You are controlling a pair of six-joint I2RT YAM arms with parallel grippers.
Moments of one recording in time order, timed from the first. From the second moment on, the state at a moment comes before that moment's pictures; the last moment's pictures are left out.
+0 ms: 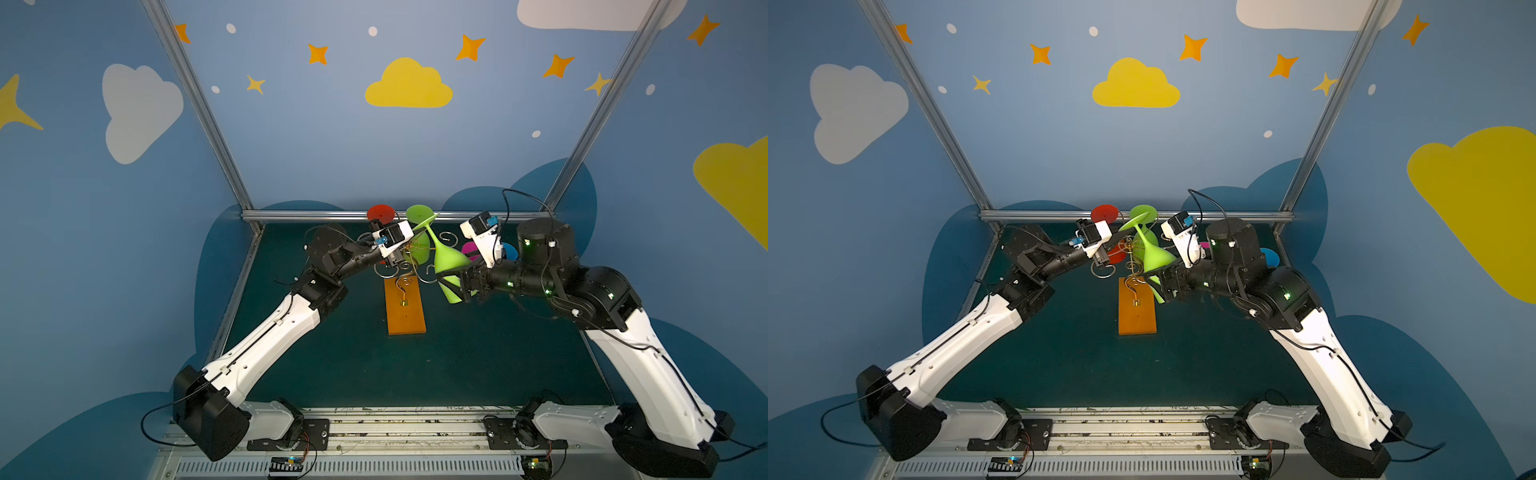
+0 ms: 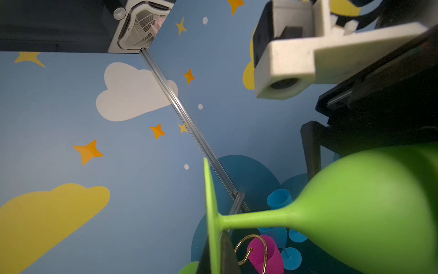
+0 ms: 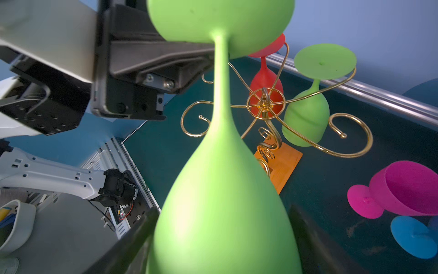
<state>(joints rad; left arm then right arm) -0.59 1.32 1.23 0.32 0.48 0.40 0.73 1.19 1.71 -1.00 -0.24 0.12</state>
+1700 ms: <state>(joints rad) -0.59 1.18 1.10 0.34 0.24 -0.08 0.64 0.94 1.47 -0.64 -0.10 0.17</state>
